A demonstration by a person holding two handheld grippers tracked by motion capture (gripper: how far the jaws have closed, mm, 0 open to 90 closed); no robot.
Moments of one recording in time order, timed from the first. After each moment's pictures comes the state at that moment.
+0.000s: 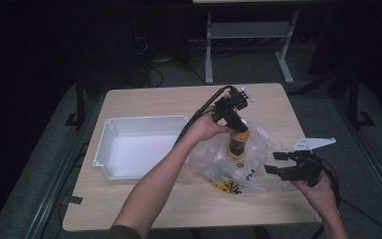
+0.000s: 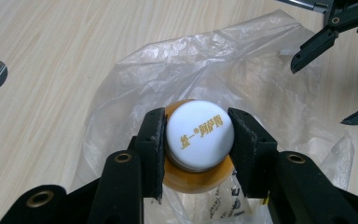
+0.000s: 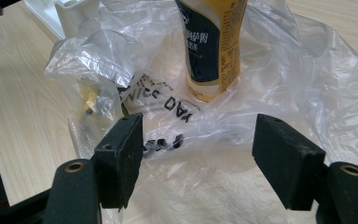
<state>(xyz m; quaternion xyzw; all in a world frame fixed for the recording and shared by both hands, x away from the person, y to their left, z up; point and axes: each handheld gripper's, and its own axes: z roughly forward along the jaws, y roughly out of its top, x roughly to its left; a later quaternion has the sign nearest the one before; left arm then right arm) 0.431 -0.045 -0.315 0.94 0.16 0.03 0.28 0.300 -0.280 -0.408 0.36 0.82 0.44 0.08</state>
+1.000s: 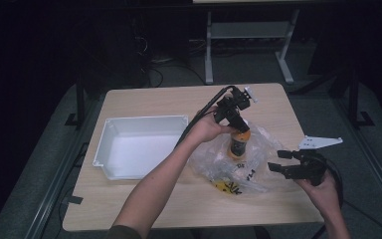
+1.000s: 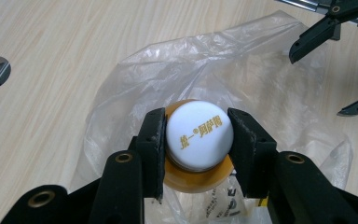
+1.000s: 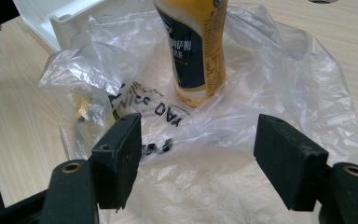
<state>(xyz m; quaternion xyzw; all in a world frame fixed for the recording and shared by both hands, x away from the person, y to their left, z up) 0.425 -0.050 -0.309 0.94 0.17 0.04 0.28 0.300 -0.291 -0.407 0.37 0.80 0.45 0.09</state>
